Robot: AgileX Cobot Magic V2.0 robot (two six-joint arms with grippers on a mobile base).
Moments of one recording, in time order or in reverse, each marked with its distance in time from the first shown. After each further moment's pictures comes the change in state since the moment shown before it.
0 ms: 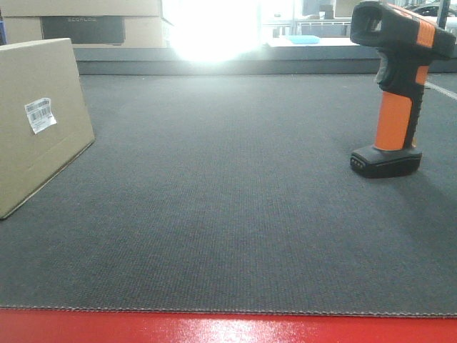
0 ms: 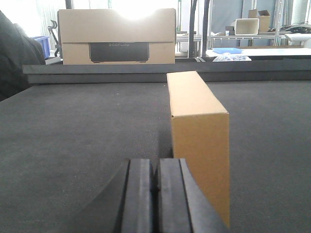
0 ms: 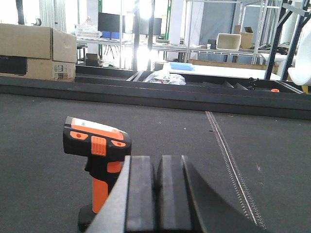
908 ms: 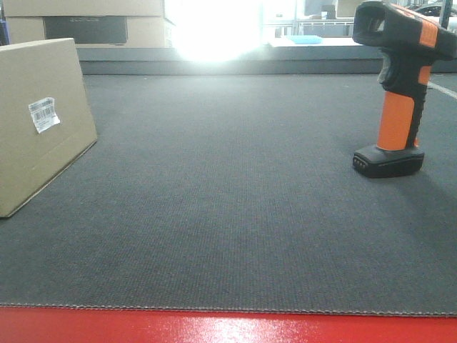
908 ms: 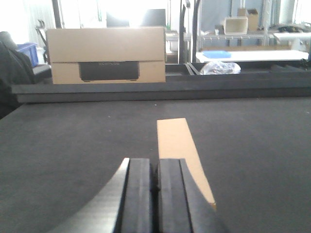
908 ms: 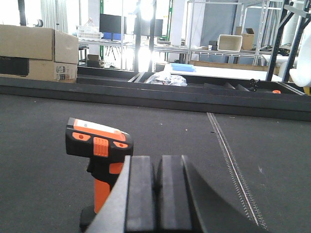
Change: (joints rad) left arm -0.030 0.279 -0.346 0.002 0.077 0.000; right arm 0.000 0.000 -0.001 0.000 -0.004 0.000
